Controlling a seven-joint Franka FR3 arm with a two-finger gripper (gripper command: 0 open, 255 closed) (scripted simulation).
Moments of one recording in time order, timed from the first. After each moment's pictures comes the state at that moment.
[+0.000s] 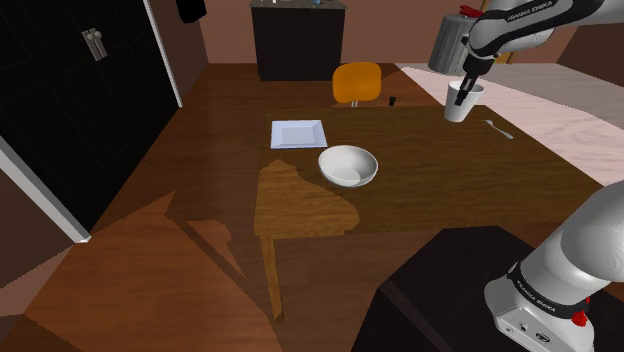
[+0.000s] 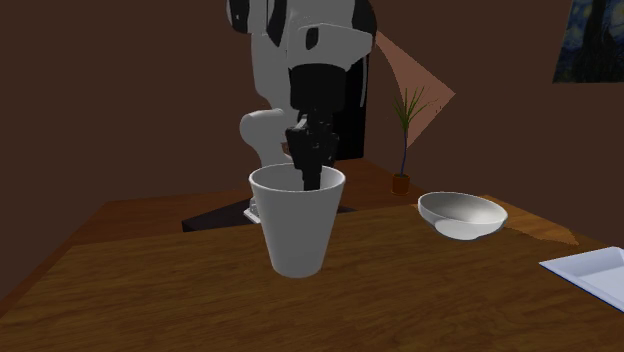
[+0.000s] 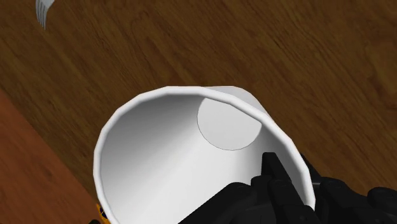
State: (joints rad) arm -0.08 -0.13 -0.50 -2.15 -0.19 2.23 -0.79
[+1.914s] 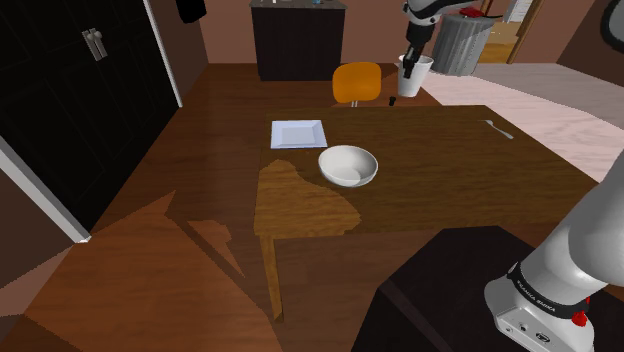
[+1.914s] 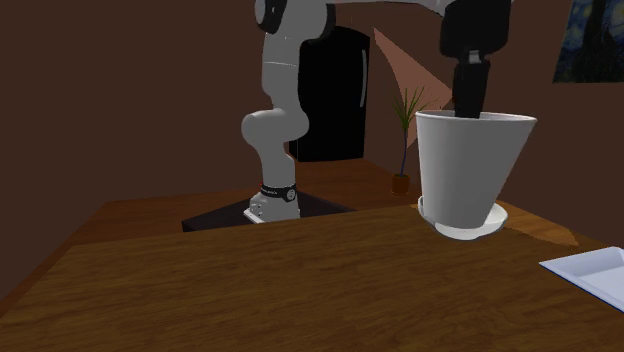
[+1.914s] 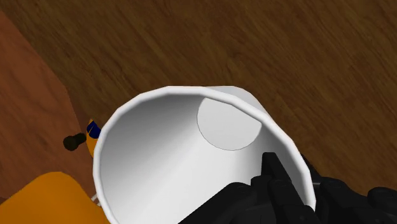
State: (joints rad) arm 0.05 0.13 -0.35 -1.66 -0.11 1.95 -0.58
